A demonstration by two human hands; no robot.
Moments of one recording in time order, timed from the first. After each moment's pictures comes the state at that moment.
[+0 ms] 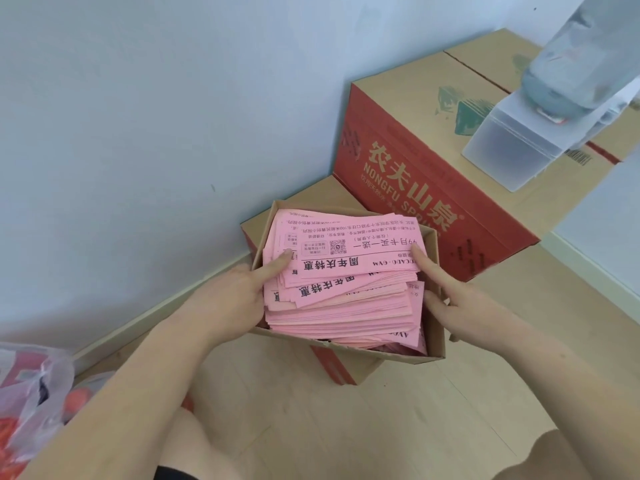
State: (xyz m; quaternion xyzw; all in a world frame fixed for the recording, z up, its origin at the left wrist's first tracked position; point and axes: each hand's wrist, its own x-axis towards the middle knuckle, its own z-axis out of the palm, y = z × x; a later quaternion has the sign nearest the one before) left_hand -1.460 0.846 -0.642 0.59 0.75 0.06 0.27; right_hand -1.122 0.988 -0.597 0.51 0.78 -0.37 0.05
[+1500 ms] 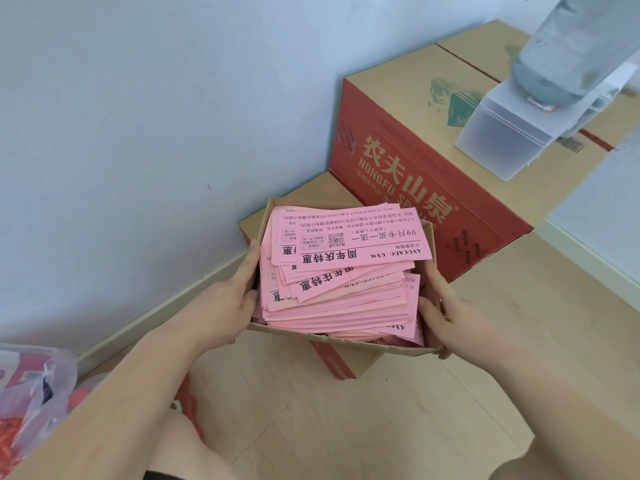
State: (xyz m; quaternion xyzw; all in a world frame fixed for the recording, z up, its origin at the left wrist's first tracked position) left_hand -1.463 0.827 -0.650 0.51 0.76 0.15 0.37; right_hand -1.106 0.961 -0.638 0.51 0.75 -0.41 -0.05
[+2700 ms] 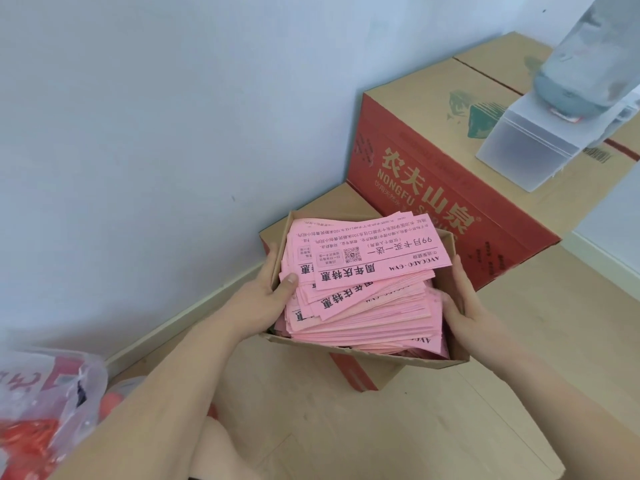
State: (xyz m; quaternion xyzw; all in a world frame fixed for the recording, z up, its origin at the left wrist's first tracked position) left_hand -1.462 0.848 -0.658 0.45 0.73 0.26 0.45; right_hand -1.118 0.966 -0.655 0.55 0.68 -0.47 -0.13
